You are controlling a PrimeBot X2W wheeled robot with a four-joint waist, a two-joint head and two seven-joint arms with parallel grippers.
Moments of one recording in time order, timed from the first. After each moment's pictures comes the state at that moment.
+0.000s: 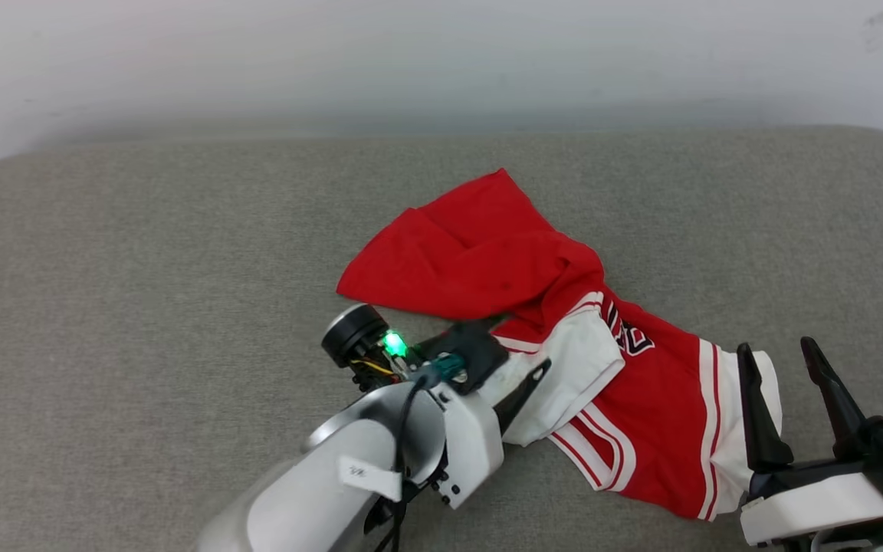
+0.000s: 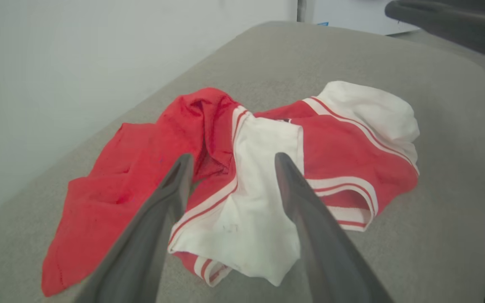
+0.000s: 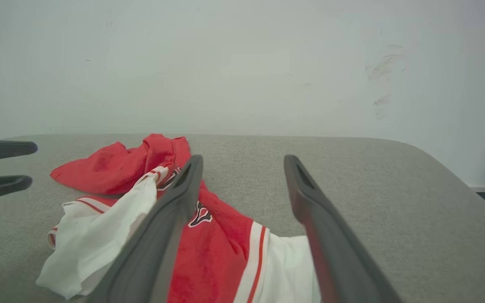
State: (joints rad) left arm -0.55 0.22 -0.79 0.28 -0.31 -0.13 0.05; right arm 0.02 -0.09 -0.06 0.02 0.13 0.13 -0.23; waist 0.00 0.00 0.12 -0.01
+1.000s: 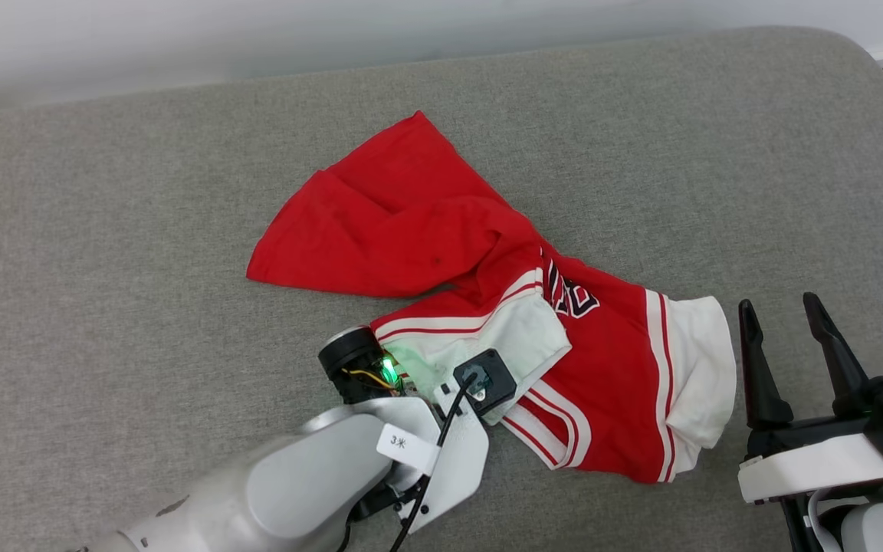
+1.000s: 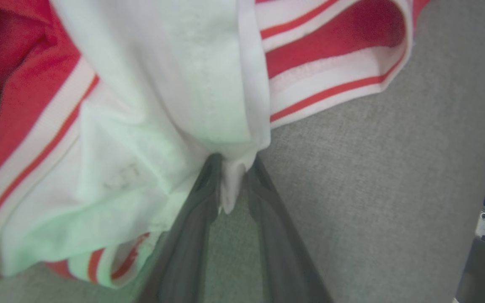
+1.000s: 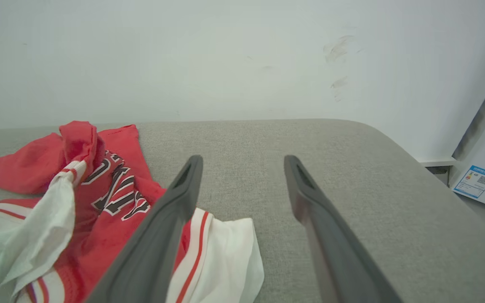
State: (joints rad) left arm -0.80 0.35 -1.26 0.40 -0.60 -0.13 0.47; right arm -0.08 -0.09 -0.05 0.07 0.12 0.13 -0.26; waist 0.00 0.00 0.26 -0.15
